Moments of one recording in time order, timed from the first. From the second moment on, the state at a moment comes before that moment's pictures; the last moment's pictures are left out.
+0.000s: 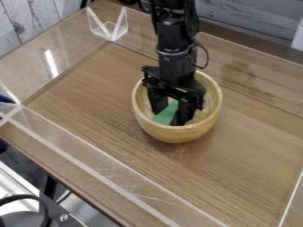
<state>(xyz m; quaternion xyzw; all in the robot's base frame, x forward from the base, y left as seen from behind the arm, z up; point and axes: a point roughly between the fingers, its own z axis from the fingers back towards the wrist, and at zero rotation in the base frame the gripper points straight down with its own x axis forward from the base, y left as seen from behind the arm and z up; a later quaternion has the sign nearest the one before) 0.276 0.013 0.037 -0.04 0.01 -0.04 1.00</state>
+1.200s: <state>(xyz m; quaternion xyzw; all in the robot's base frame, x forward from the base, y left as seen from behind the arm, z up) 0.272 0.003 0.065 -0.04 0.00 -0.04 1.00</state>
